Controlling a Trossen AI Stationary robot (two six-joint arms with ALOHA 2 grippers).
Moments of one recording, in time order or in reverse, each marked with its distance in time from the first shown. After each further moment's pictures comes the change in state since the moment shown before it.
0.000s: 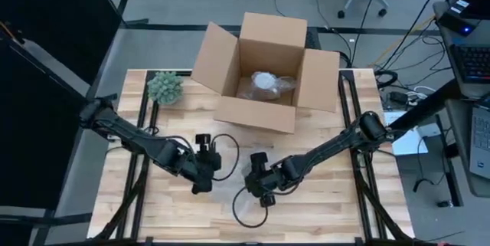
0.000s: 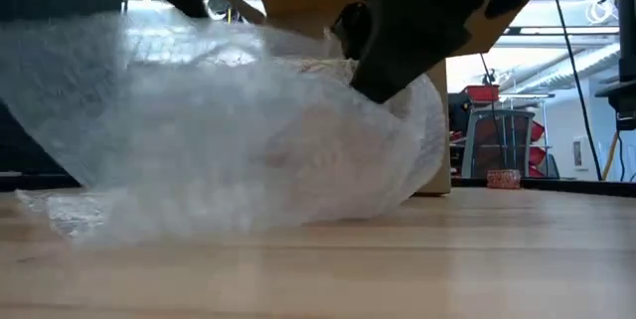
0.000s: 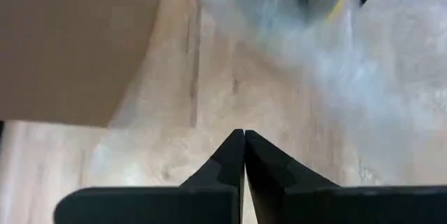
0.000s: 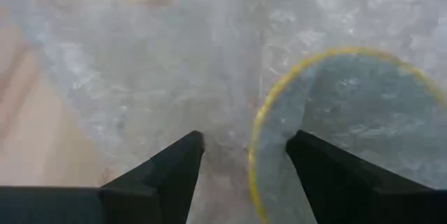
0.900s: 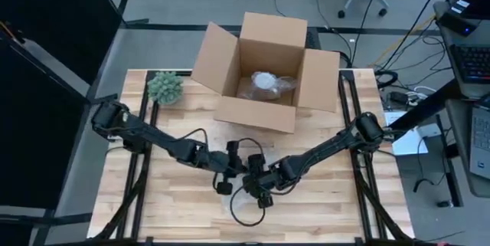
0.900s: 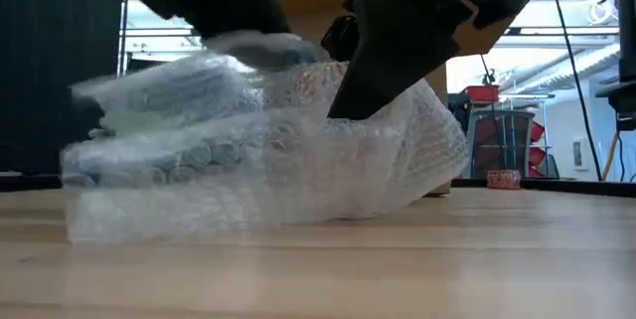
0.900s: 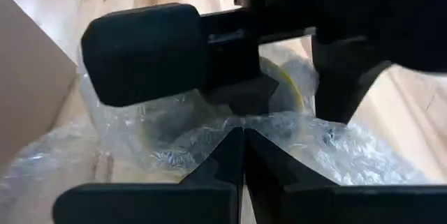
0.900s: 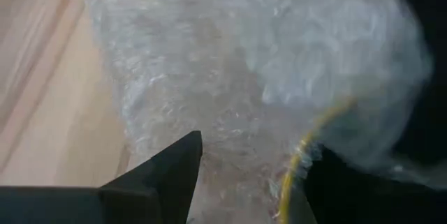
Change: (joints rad) left arm 0.167 0.196 -0.231 0.910 0.317 0.265; right arm -0.001 0.005 -0.005 0.051 -0.016 -0.002
